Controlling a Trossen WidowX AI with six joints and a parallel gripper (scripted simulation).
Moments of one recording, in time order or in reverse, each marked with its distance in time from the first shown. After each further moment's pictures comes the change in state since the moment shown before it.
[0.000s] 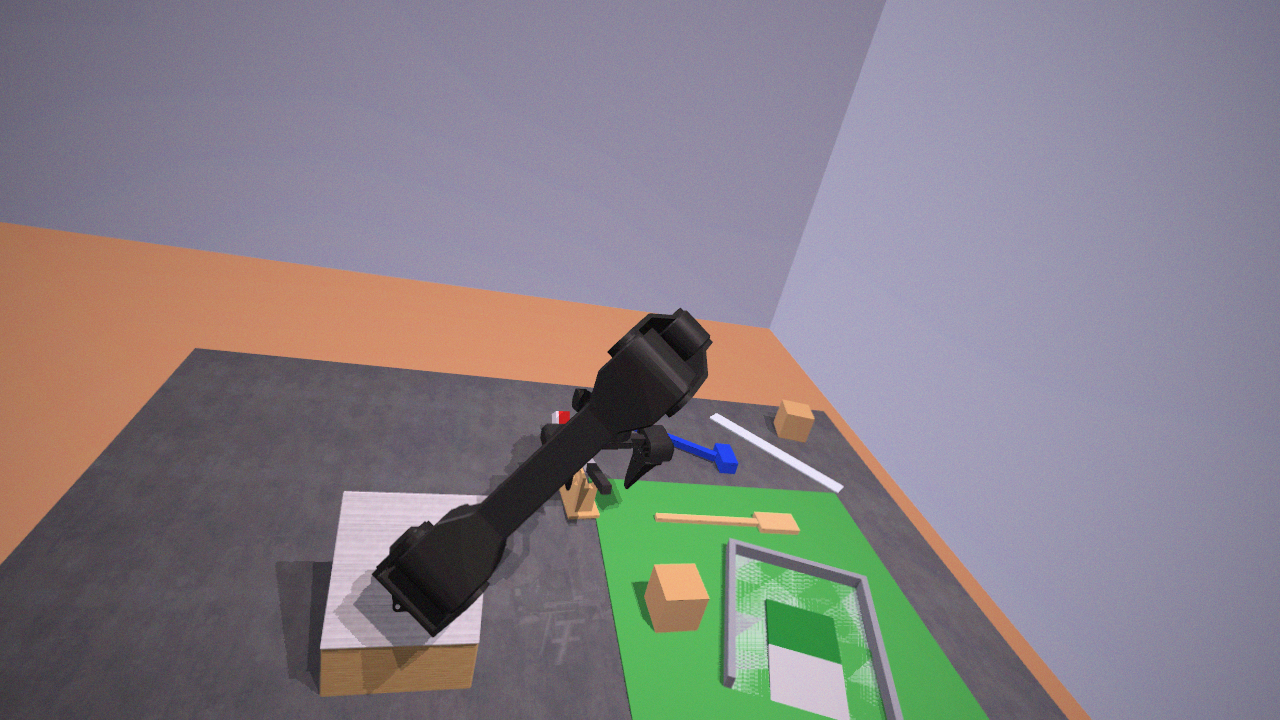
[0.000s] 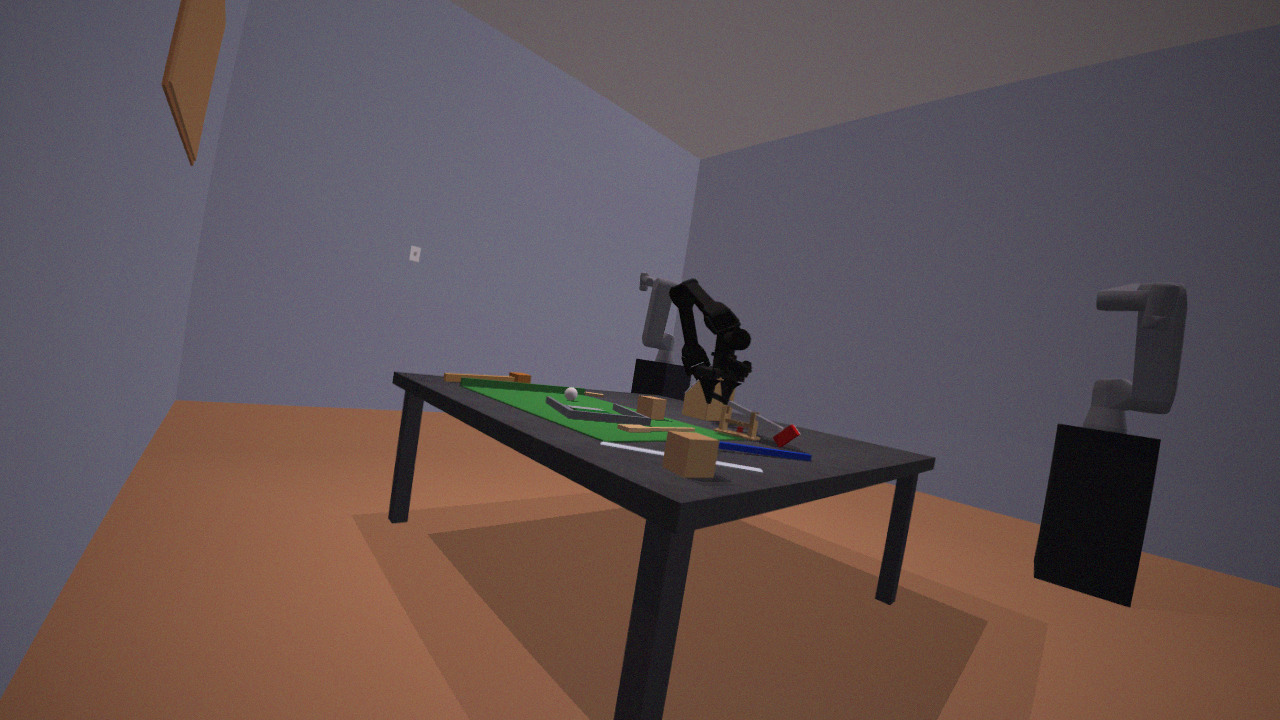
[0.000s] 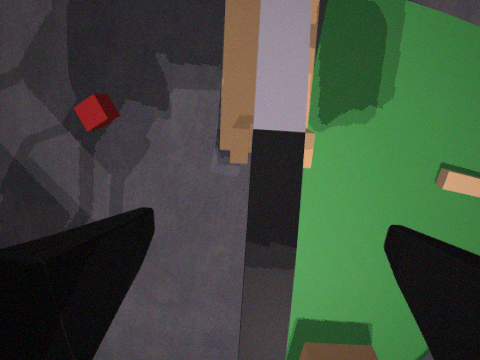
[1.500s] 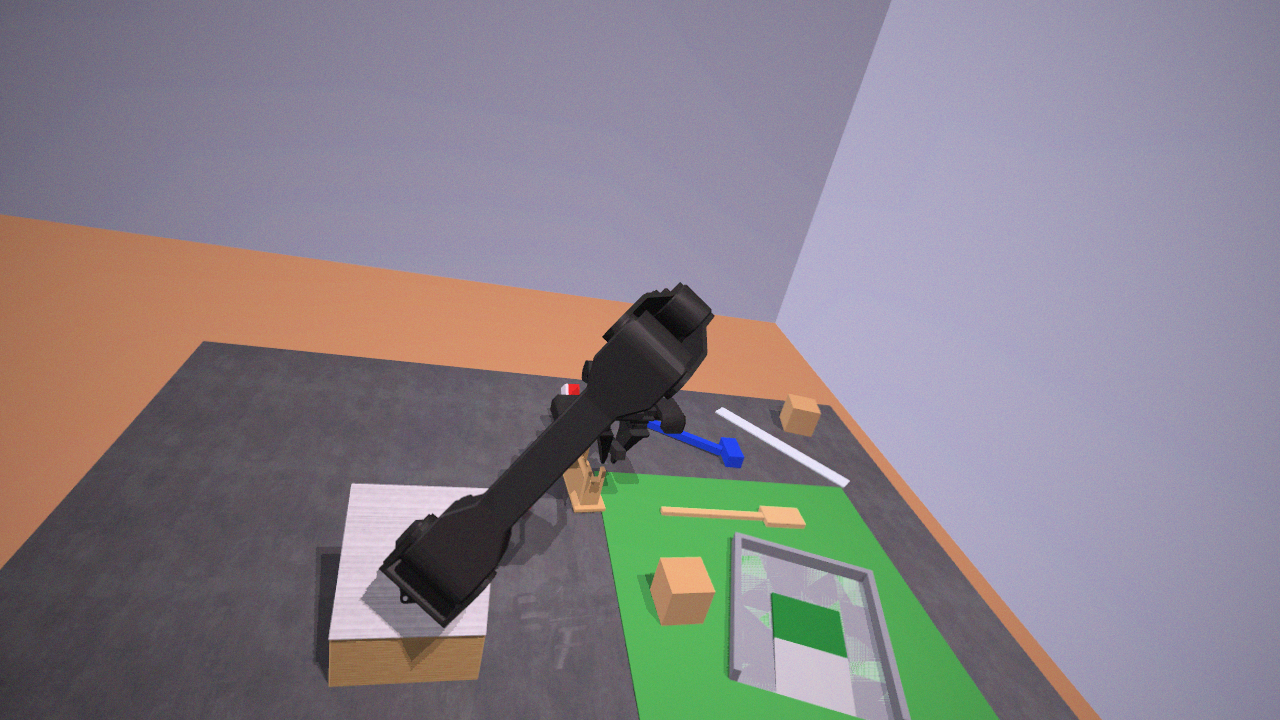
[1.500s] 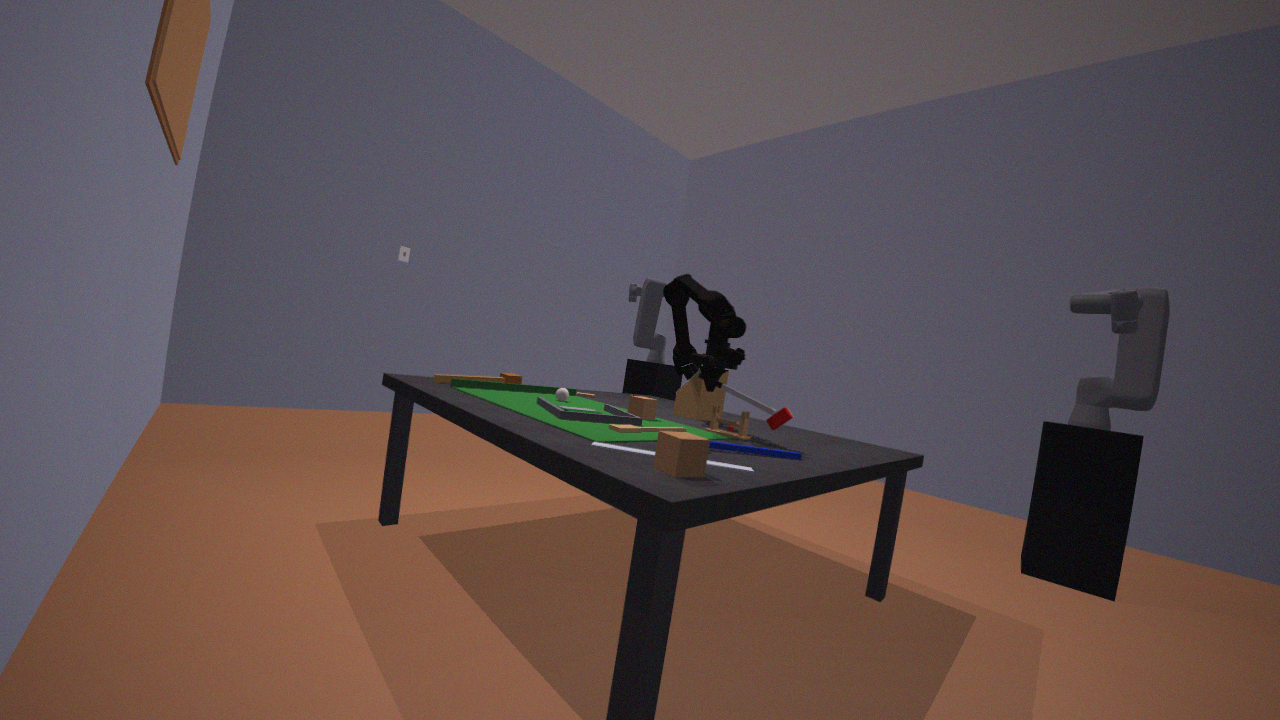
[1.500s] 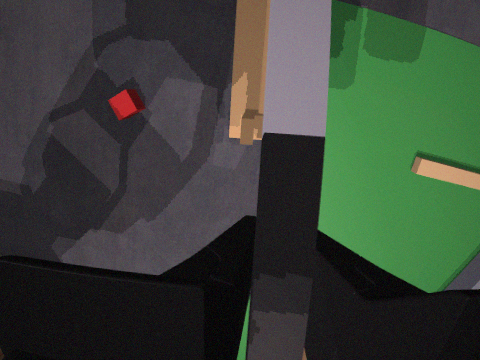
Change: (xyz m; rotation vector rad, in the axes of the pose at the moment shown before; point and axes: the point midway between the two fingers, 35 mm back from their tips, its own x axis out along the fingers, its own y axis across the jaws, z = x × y) arm -0.038 0.000 0.002 -0.013 0.017 0.010
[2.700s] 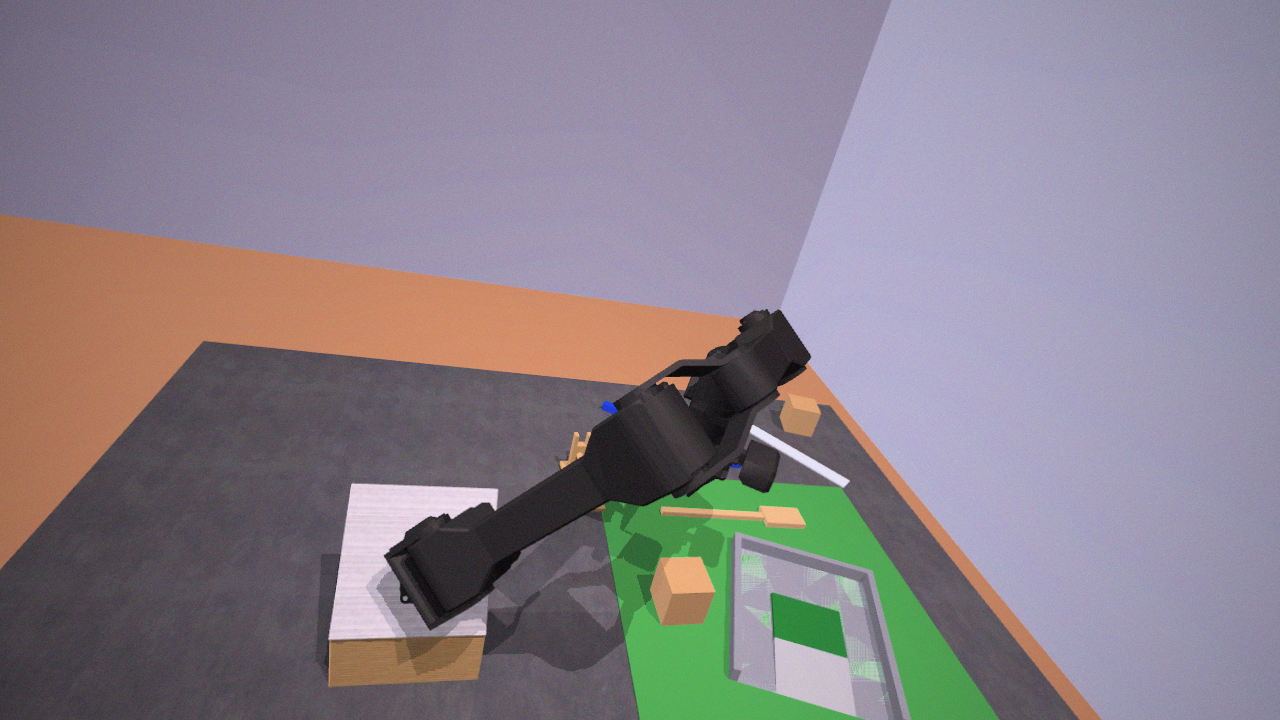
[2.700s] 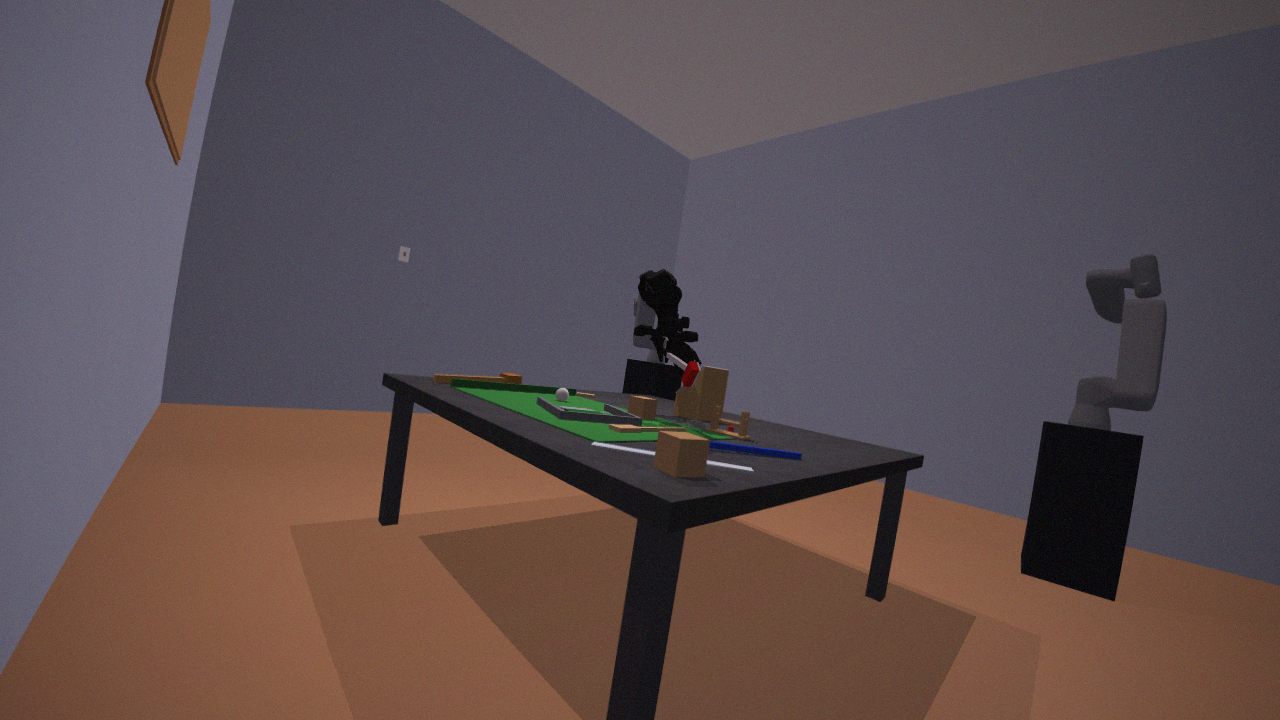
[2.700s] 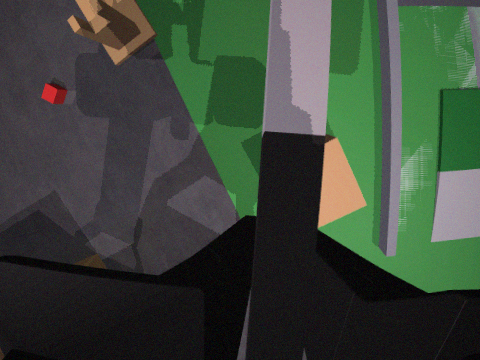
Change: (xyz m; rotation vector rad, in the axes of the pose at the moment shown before) arm -0.060 -0.050 -0.145 0.629 -0.080 0.010
